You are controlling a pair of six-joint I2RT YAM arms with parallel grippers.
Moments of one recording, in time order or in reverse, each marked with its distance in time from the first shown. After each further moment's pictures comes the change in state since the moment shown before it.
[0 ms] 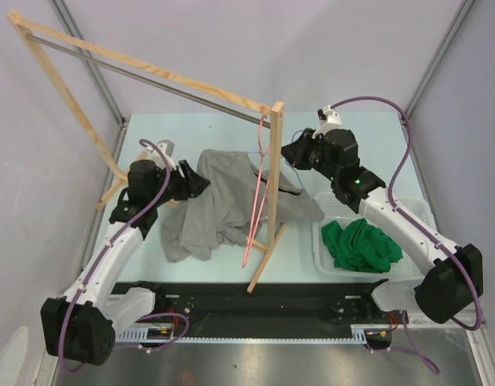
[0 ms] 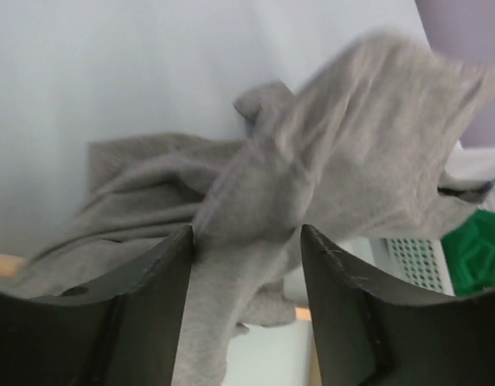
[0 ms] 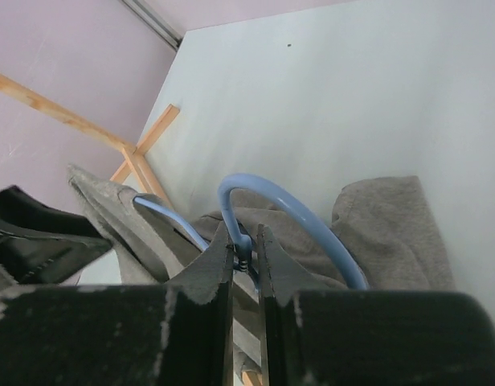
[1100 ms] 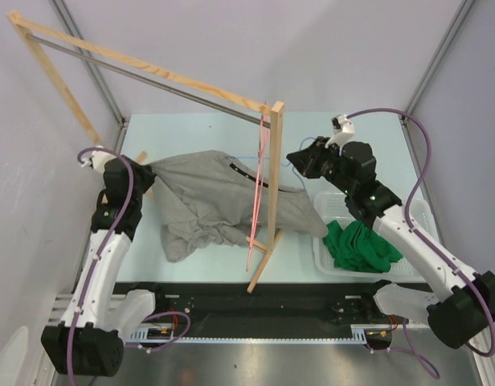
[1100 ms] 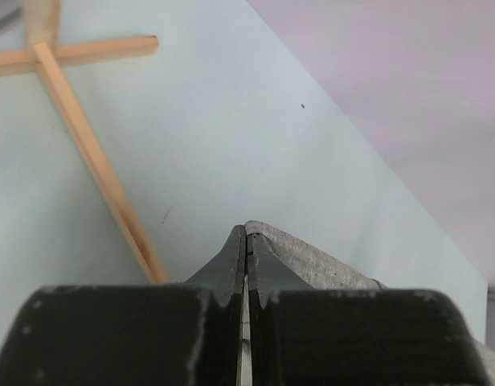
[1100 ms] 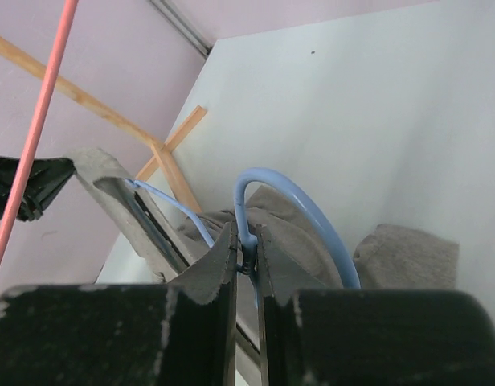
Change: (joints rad) left arm 0.139 -0.028 0.079 -0.111 -0.556 -0.337; right arm -0.013 -0.137 -0.093 0.021 -0.056 0.015
